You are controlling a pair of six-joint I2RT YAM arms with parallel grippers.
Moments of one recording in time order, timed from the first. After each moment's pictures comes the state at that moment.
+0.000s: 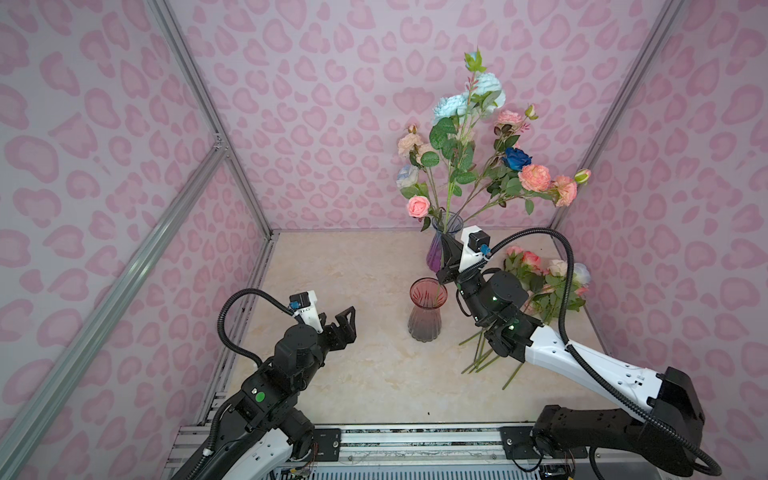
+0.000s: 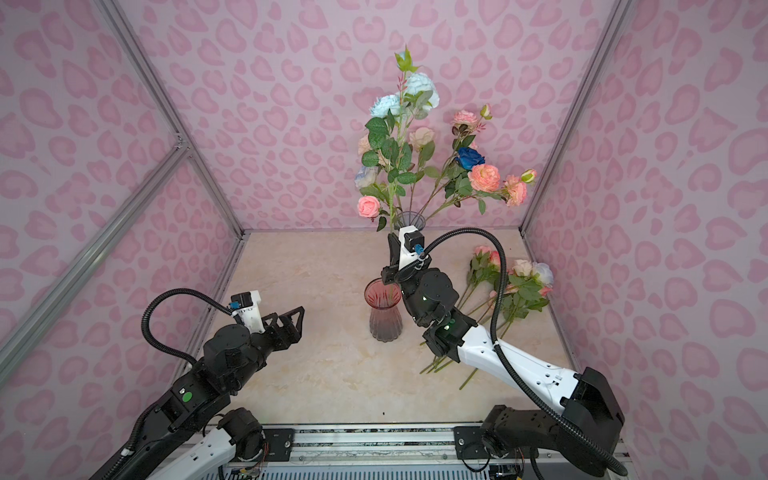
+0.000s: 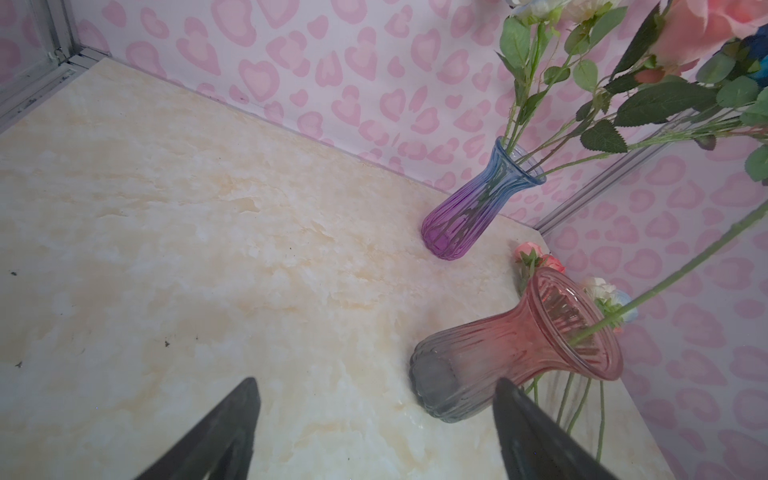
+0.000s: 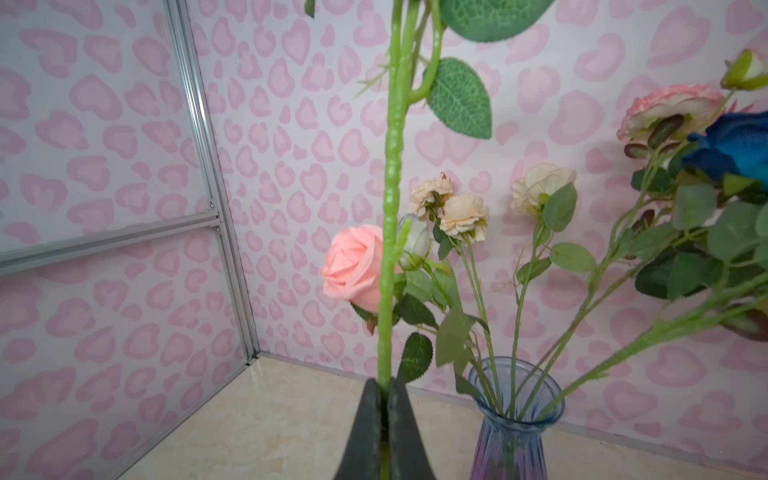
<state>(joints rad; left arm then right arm) -0.65 0.55 0.64 -0.46 -0.33 -0.63 0.83 1.25 0.92 0.55 0.44 0.02</state>
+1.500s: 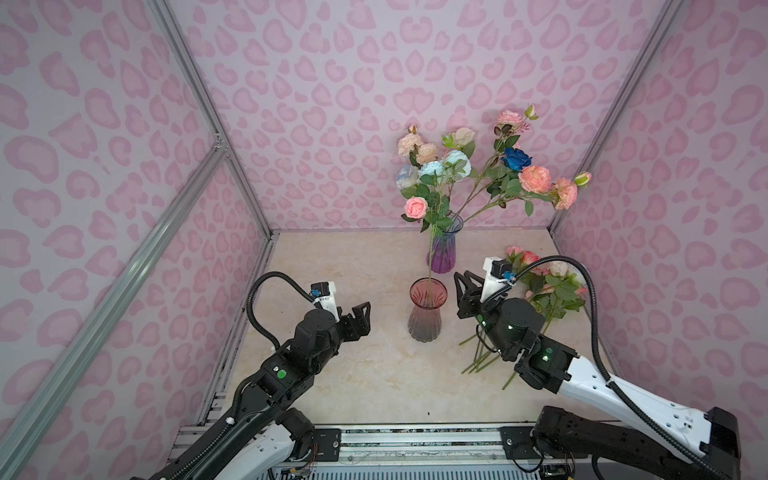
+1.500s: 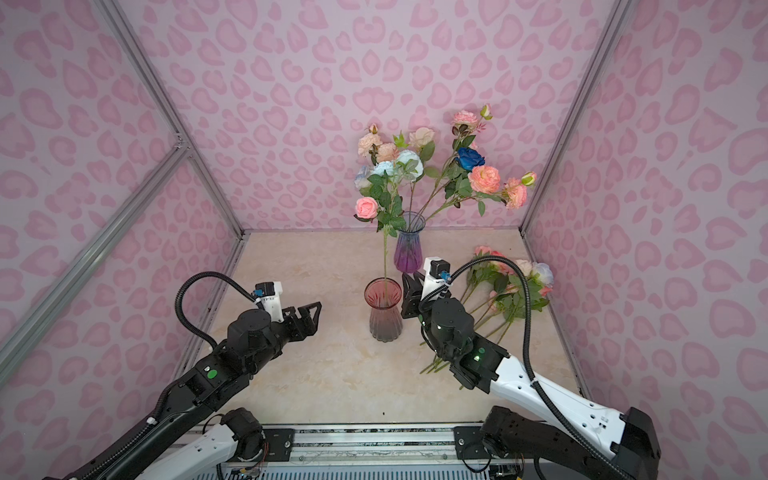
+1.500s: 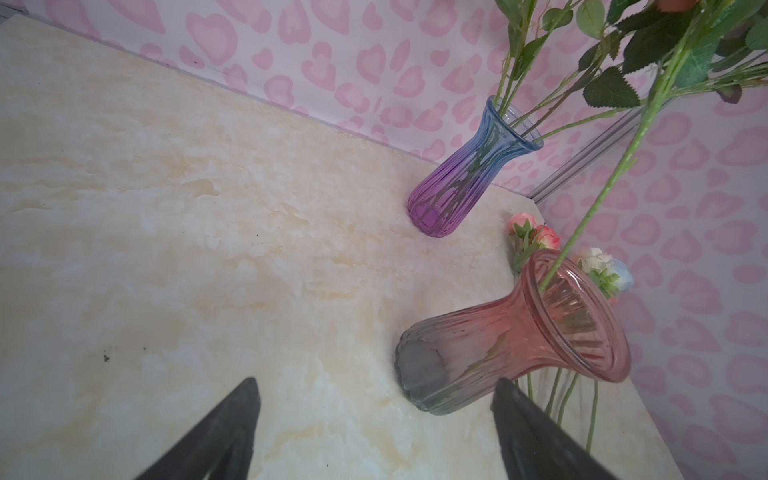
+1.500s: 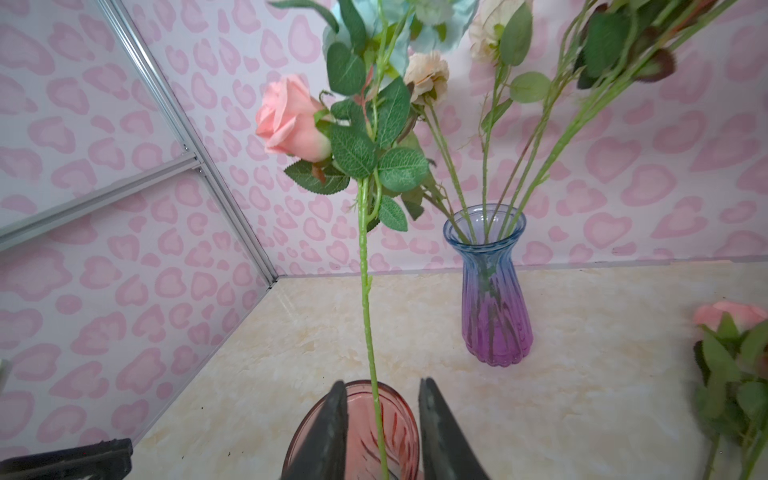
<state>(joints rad) -0.65 0.72 0.65 -0.34 -0.25 -0.63 0.88 0.92 0.76 0.12 0.54 0.35</state>
